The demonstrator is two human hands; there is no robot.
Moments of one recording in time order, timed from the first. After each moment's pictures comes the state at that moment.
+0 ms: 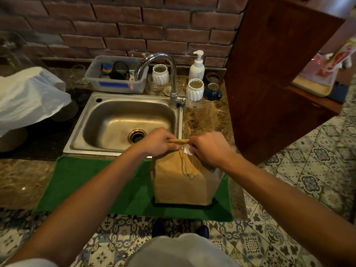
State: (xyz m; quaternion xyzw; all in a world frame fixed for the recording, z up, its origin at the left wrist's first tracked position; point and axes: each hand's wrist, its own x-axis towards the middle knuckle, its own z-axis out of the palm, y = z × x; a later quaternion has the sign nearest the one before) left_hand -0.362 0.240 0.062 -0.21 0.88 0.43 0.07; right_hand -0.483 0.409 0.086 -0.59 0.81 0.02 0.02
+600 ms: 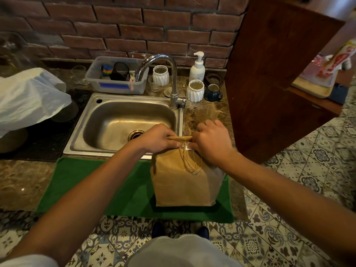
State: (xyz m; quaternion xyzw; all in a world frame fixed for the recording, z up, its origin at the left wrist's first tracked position) left_hand -0.363 0.232 0.080 -0.18 0.87 0.45 0.09; right_hand -0.490 0.405 0.085 -0.59 0.79 0.01 -0.15
